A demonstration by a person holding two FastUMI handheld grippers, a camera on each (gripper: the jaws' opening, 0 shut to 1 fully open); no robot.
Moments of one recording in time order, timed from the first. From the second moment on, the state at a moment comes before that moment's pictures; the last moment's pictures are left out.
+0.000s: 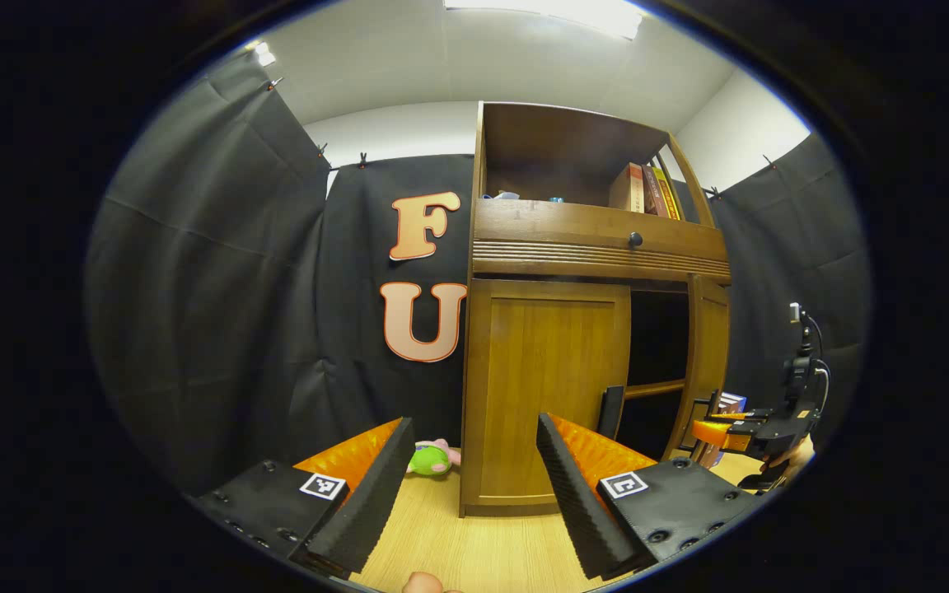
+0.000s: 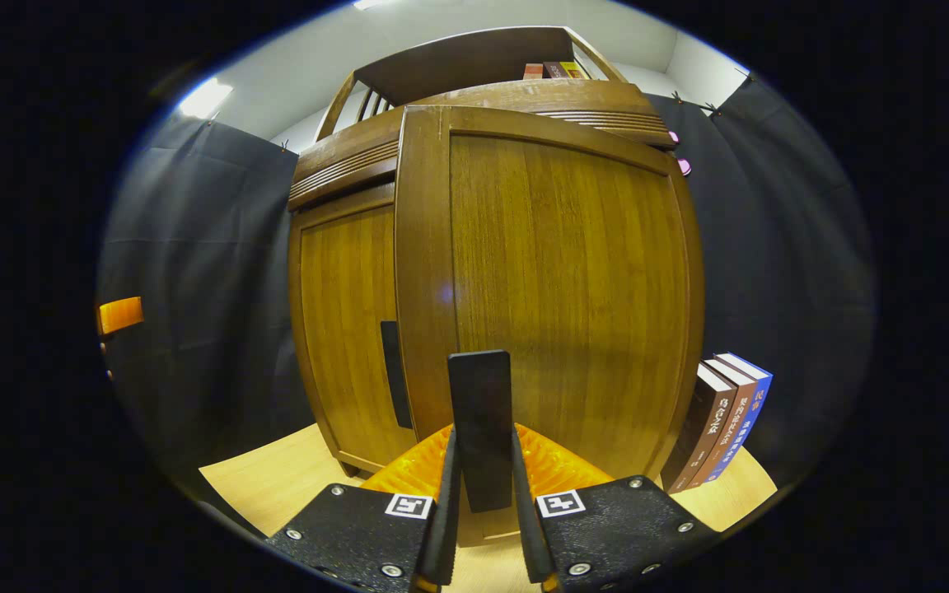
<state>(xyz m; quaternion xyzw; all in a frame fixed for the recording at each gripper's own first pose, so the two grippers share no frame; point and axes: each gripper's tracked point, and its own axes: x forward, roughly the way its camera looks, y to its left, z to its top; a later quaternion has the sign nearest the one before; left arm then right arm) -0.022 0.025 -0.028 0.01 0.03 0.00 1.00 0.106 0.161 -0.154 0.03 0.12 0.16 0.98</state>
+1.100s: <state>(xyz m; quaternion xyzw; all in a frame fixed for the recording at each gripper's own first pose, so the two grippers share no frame) -0.008 -0.032 -0.036 0.01 0.03 -0.05 1.00 0.059 0.056 -0.137 -0.03 0.11 0.05 0.99</state>
